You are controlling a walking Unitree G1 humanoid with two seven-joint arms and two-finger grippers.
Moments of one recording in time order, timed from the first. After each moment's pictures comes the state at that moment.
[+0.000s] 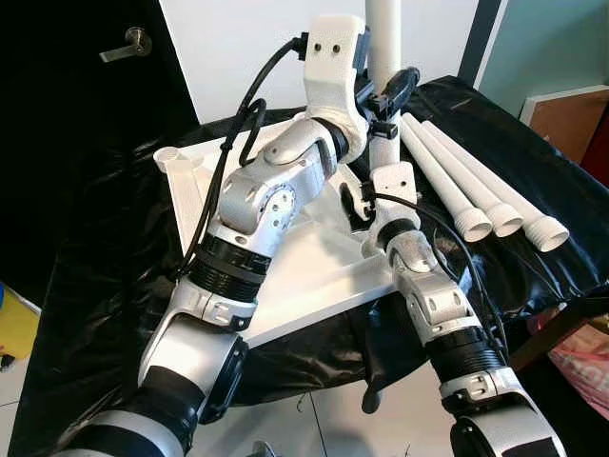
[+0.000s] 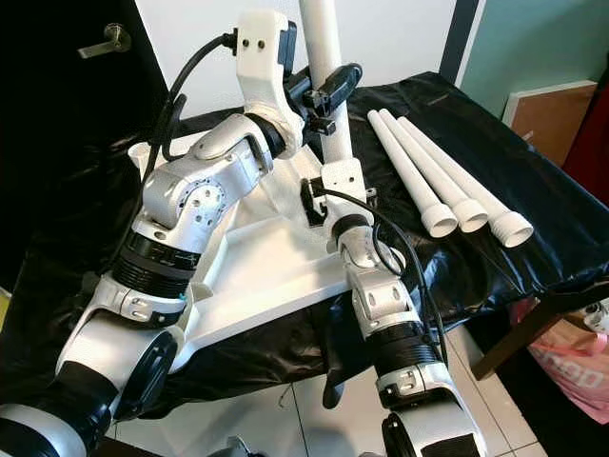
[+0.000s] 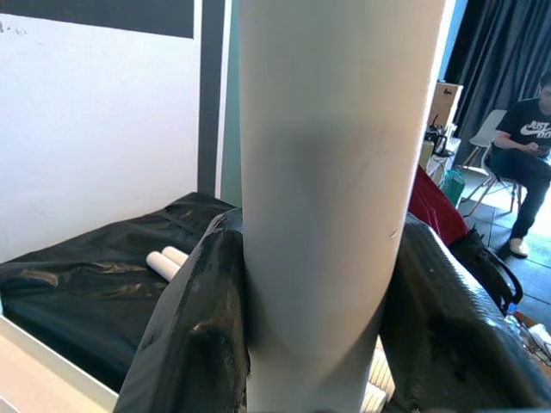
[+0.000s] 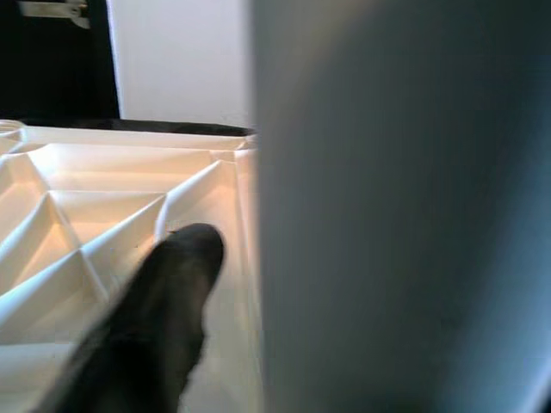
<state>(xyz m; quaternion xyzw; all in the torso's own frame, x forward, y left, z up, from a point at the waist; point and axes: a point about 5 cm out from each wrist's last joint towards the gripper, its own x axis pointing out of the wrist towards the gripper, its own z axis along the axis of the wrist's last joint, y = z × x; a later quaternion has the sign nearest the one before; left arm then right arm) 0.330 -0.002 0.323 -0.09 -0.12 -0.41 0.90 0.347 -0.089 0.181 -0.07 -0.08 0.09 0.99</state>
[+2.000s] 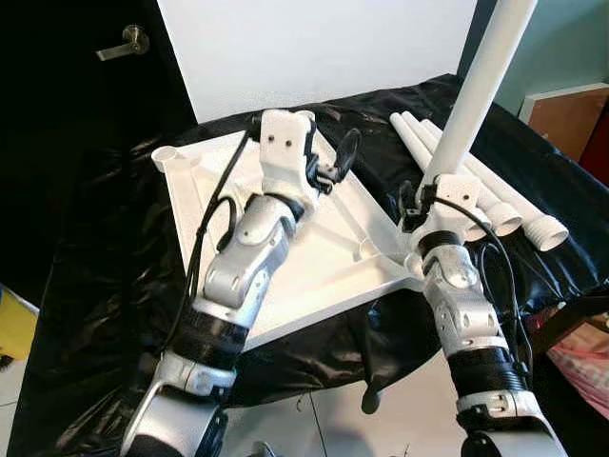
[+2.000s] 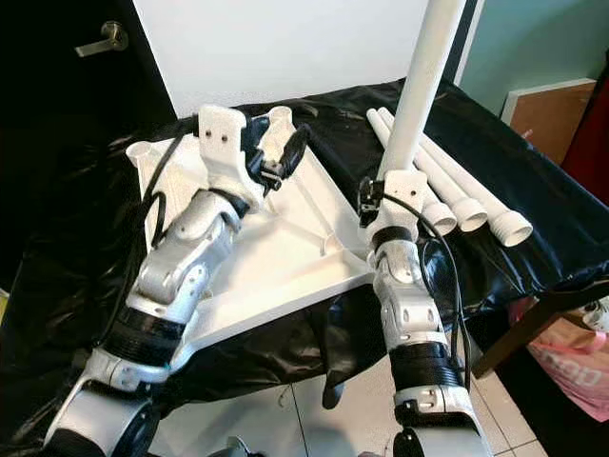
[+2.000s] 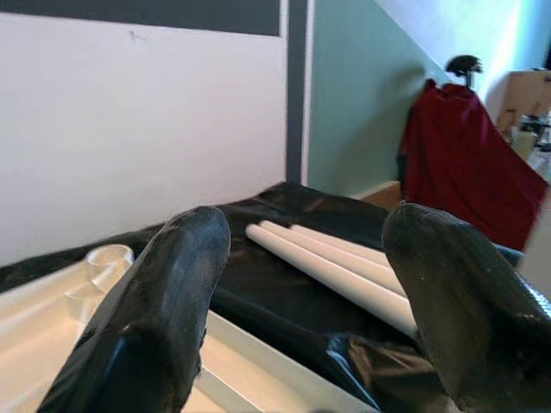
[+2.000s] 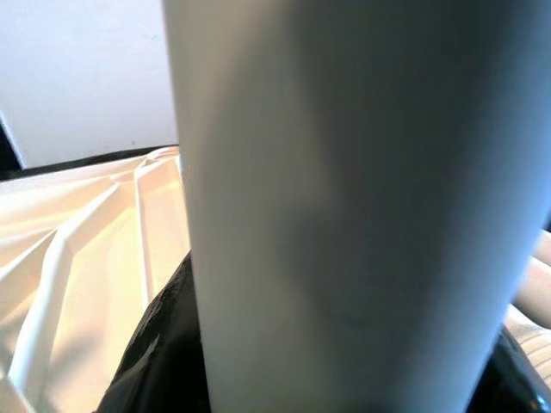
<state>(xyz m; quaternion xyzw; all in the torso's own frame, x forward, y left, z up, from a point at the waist) 0.322 0.045 0.245 -0.04 -0.16 -0.30 0.94 0.335 -0.143 0.168 0.01 -0.10 -0.01 0.99</state>
